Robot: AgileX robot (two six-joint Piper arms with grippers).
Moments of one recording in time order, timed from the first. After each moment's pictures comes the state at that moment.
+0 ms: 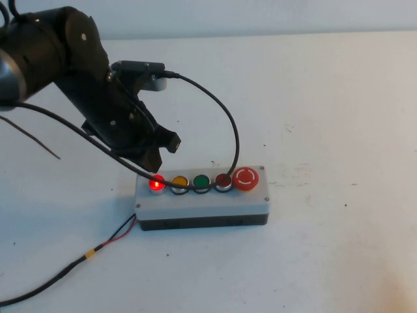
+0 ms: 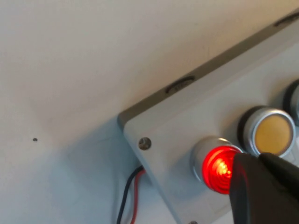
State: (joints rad) right arm 0.07 -0.01 0.02 0.07 0.34 0.04; left arm -0.37 1.81 -1.52 -0.24 1.14 0.27
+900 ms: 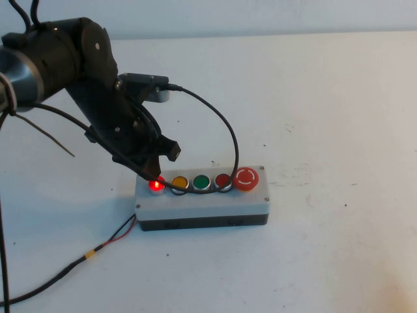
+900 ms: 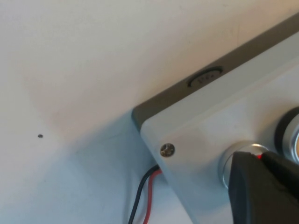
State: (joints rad) right arm 0.07 -0.01 0.02 0.07 0.34 0.04; left arm -0.37 1.88 -1.54 -0.21 1.18 0.26
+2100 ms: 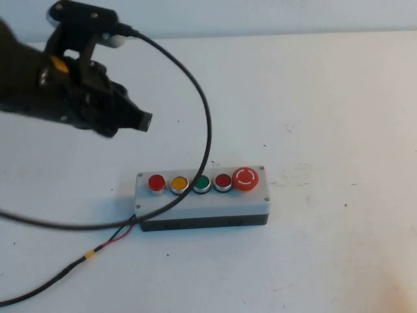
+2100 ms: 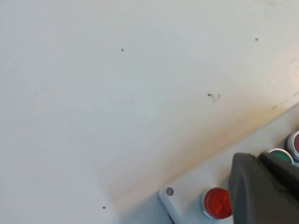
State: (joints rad) right arm 0.07 -0.01 0.02 0.07 0.34 0.04; left arm -0.37 1.44 -1.25 -0.20 0.74 0.33
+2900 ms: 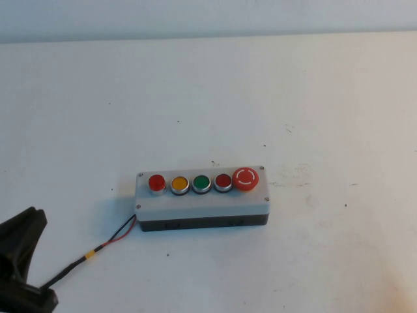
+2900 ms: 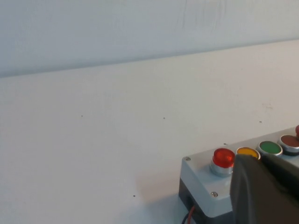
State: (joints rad) right arm 0.07 -0.01 0.02 0.07 0.34 0.04; left arm -0.37 0.43 -0.24 -0.21 0.07 0.26
